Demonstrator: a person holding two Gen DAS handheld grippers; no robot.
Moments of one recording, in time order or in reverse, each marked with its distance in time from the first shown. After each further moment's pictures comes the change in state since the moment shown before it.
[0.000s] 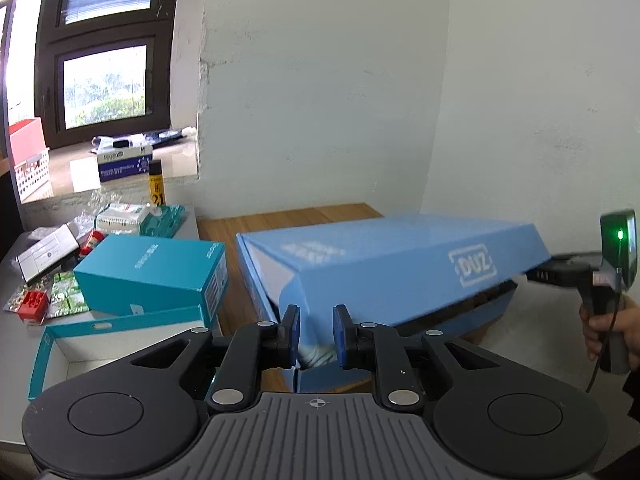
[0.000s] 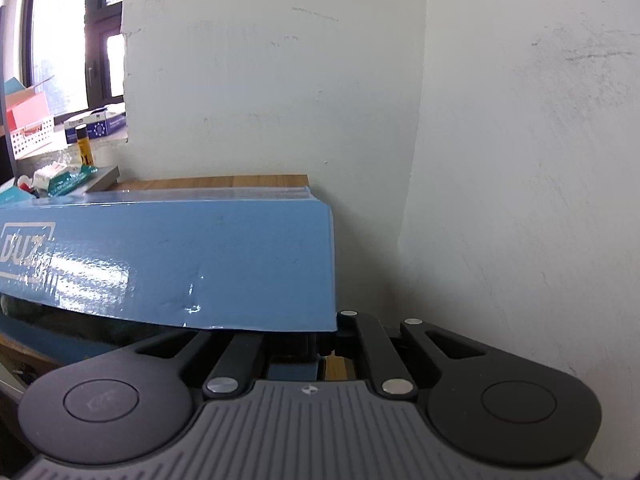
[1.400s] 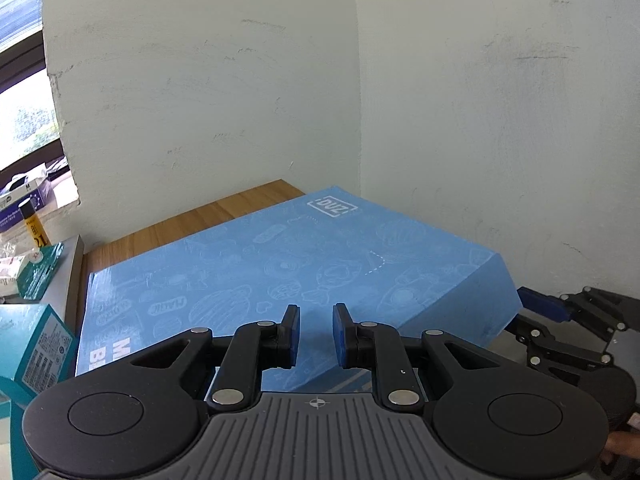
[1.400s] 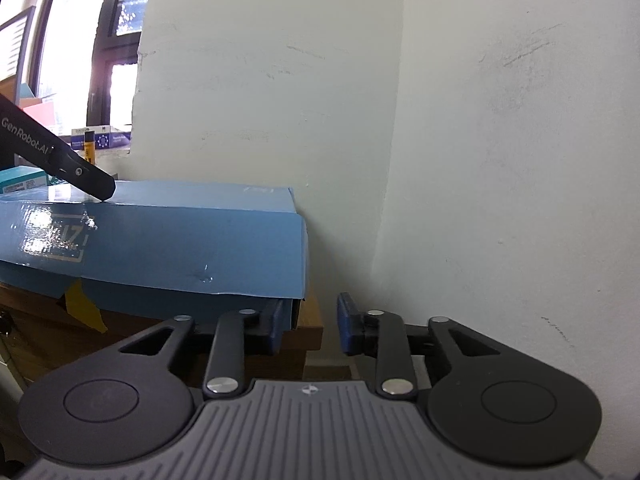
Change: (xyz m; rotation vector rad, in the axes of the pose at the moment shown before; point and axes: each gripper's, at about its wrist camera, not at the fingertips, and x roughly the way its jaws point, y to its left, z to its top) left arm 0.140 -0.136 0.025 0.190 0.123 -0.043; right arm -0.035 -0.006 -0.087 -0.043 -0.211 -0.053
